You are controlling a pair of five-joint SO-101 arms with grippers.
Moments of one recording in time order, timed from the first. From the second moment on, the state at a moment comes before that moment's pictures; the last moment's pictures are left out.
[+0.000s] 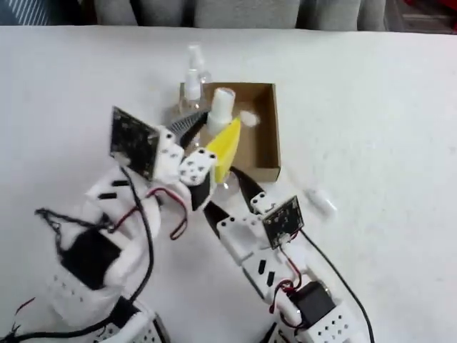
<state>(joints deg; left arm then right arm) 29.7 -58.9 38.5 38.3 7.3 -37.6 -102.5 92.5 23.8 -0.4</state>
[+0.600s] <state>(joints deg) 26.2 -46.0 9.4 44.5 9.5 -37.7 -102.5 92.5 24.4 -0.4</state>
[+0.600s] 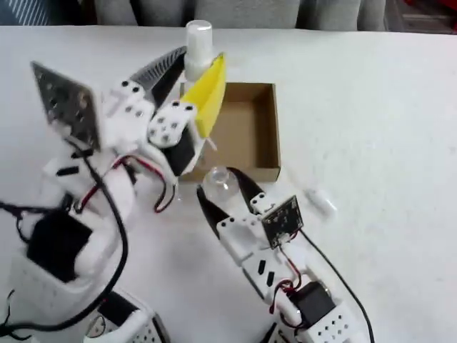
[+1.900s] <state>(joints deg) 30.4 -56.4 43.9 38.9 12.0 -37.9 -102.5 92.5 24.4 -0.4</state>
